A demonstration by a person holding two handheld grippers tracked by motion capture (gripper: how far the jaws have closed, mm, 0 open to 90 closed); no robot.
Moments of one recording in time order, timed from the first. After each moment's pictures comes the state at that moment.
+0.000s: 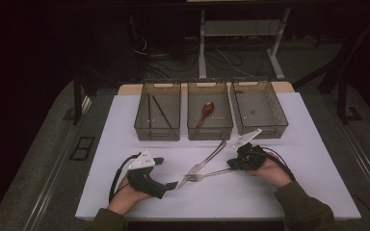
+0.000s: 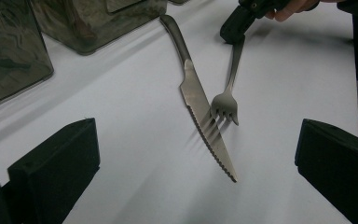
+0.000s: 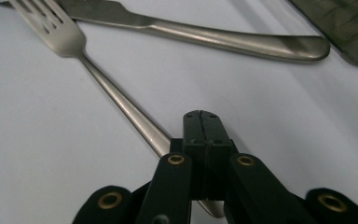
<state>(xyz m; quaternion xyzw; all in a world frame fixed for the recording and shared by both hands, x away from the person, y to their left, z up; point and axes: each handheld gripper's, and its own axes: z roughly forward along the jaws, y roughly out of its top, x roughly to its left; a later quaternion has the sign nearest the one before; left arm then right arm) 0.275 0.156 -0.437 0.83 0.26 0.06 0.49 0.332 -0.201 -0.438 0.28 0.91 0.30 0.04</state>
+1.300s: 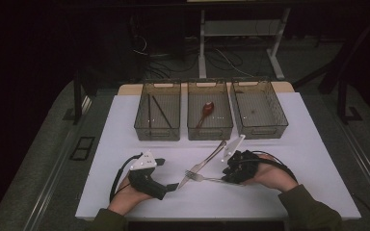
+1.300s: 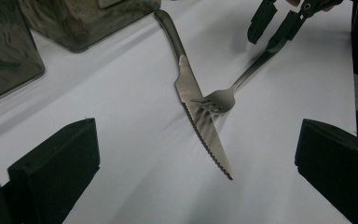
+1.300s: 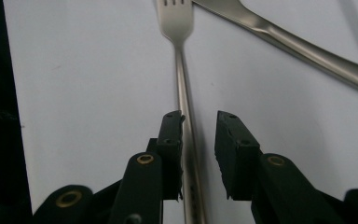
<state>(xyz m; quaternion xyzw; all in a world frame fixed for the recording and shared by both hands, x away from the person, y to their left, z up) 0.274 0.152 -0.438 0.84 0.25 0.06 0.48 0.309 -0.162 -0.411 0.14 0.97 0.22 0.01</state>
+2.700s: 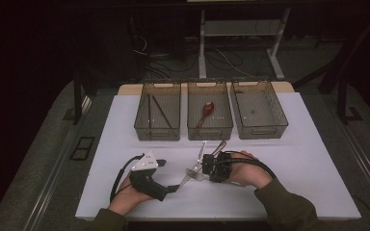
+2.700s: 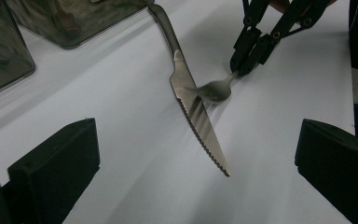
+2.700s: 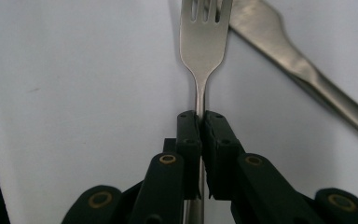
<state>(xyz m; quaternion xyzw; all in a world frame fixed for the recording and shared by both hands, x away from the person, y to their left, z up) 0.274 0.150 -0.439 0.84 0.25 0.06 0.48 0.314 -0.099 -0.414 0.09 0.99 0.10 0.03</state>
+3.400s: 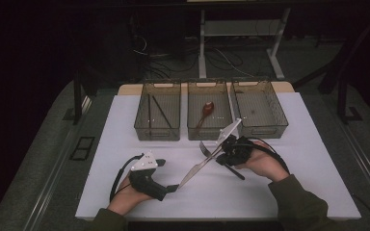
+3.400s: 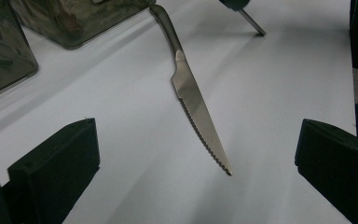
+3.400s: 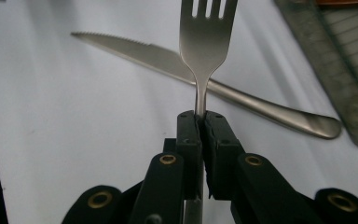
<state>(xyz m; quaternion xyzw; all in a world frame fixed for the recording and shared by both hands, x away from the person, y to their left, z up) 0.274 0.152 -0.439 0.84 0.25 0.06 0.48 0.337 -0.158 -0.385 0.21 0.94 0.26 0.04</state>
